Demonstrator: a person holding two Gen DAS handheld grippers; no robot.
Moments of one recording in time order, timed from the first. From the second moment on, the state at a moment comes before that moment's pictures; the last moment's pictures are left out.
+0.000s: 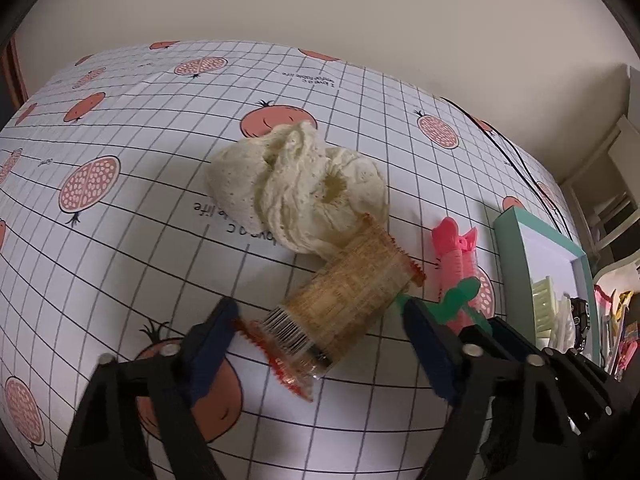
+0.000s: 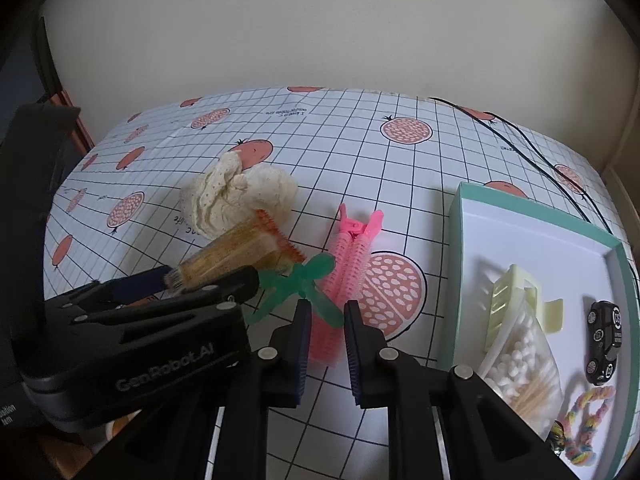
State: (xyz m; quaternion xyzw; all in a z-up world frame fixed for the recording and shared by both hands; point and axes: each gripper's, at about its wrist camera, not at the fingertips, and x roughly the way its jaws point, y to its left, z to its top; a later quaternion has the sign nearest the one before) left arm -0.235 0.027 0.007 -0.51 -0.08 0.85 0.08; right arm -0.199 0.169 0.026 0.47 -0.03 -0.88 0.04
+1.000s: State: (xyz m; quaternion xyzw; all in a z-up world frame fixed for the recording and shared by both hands) left arm -0.218 0.045 0.056 -0.43 -0.05 0.90 0.09; right arm -0.184 0.184 0.044 0.44 -0.06 -0.89 0.04
